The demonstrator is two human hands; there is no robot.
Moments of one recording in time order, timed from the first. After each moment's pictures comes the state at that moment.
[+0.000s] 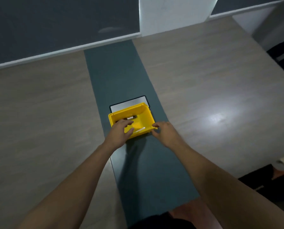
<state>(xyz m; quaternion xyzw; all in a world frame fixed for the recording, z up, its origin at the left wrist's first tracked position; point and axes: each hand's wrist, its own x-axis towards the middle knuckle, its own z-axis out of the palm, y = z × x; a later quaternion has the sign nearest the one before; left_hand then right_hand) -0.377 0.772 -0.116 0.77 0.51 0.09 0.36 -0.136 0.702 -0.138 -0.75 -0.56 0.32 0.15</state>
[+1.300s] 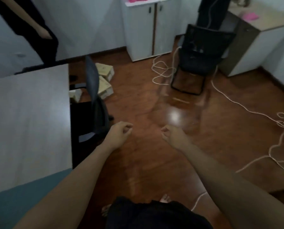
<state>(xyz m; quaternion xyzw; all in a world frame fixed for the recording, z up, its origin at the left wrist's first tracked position) -0.090 0.145 -0.038 0.92 -0.20 -0.18 0.28 -0.169 -0.139 -0.103 -0.95 0.07 0.04 0.31</state>
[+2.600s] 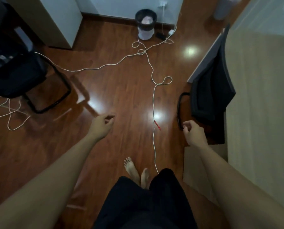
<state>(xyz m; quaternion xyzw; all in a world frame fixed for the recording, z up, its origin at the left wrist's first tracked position) -0.124 -0.574 -0.142 0.76 -0.53 -0.34 0.15 -0.535 -0.606 -0.168 -0.56 0.75 -0.09 0.35</state>
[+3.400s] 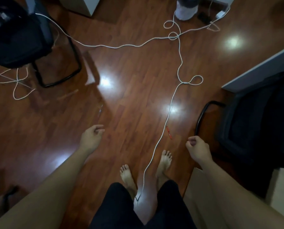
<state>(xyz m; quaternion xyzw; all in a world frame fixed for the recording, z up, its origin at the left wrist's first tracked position) -0.067 -0.626 -0.350 0.86 -0.24 -0.42 0.19 -0.509 -0.786 -0.357 -0.55 0.71 0.08 0.42</state>
